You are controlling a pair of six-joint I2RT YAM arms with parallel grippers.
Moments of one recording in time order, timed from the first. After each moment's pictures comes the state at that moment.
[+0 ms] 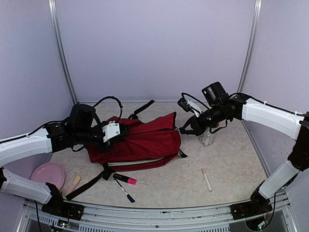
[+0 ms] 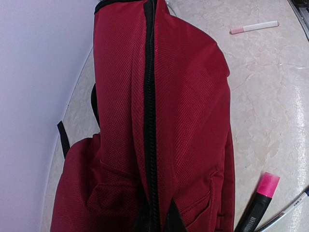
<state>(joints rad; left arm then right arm) -0.73 1.16 0.82 -0.24 0.19 0.75 0.60 1.52 1.28 -0.62 -0.47 -0.06</state>
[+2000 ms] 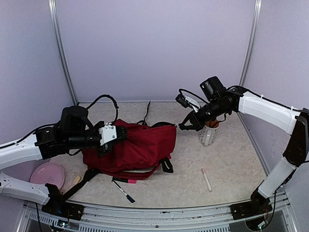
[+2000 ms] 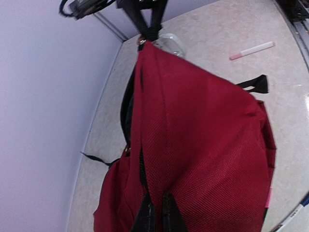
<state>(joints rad) -0.89 1.02 0.81 -0.25 0.09 0.75 0.58 1.61 1.42 -0.73 -0.49 -0.17</state>
